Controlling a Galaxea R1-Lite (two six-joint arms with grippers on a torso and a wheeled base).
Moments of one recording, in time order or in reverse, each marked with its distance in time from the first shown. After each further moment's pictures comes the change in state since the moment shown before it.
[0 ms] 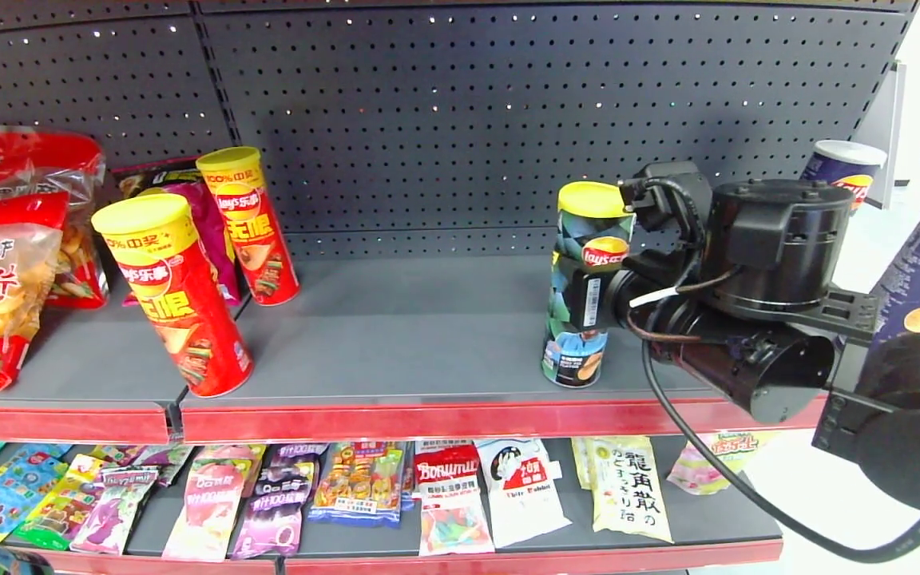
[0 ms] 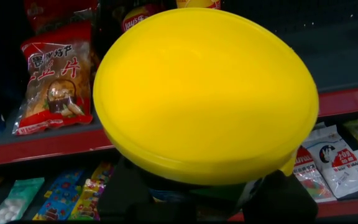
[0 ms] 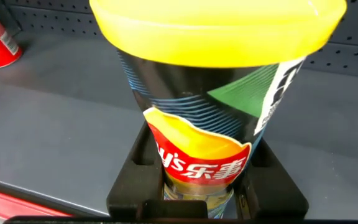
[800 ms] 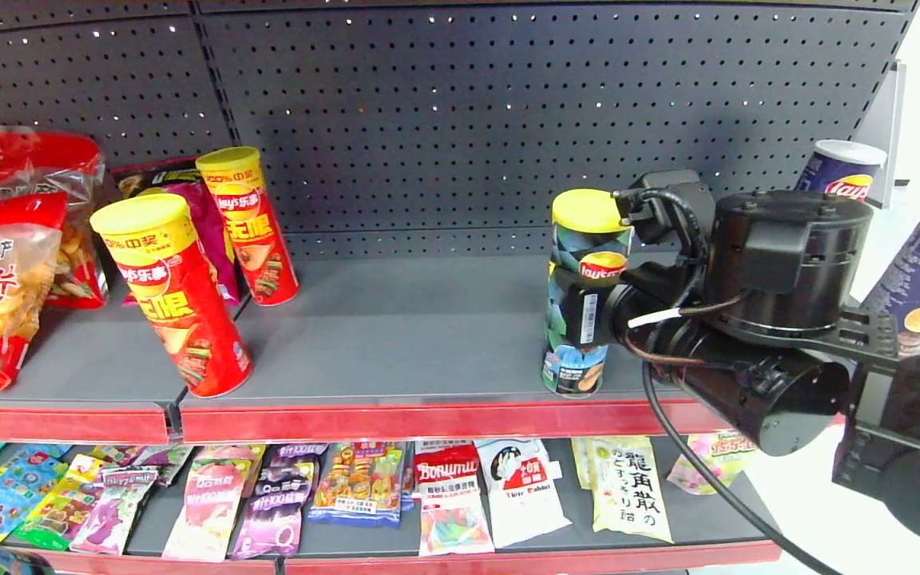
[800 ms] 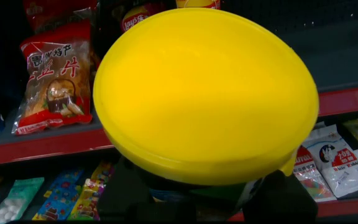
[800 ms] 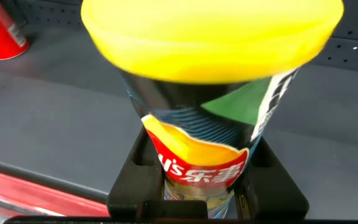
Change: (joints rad) left arm 0.000 -0.001 0.002 0.001 0.000 0.000; right arm 0.072 -0.027 0.030 0.002 -0.059 0.004
